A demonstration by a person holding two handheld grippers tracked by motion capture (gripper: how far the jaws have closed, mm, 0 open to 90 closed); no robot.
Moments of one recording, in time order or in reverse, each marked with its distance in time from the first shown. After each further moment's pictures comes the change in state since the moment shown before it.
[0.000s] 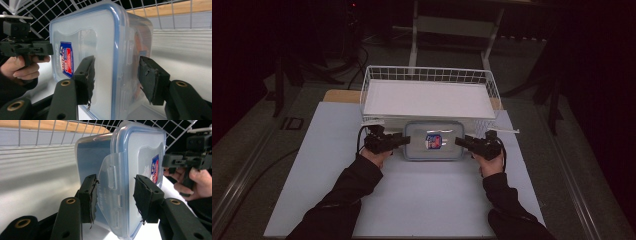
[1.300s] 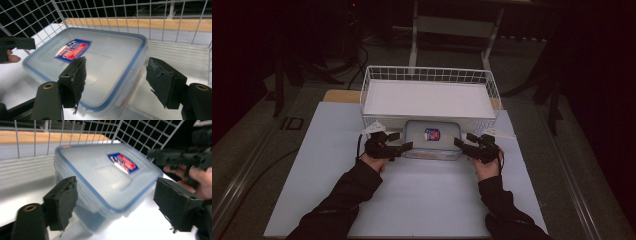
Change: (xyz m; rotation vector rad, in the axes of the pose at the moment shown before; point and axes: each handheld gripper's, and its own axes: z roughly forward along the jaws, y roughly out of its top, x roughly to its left) left arm -0.021 -0.015 -0.010 -0.039 0.010 0.124; right arm 0.032 -0.006 -0.001 -0.056 -0.240 -0.152
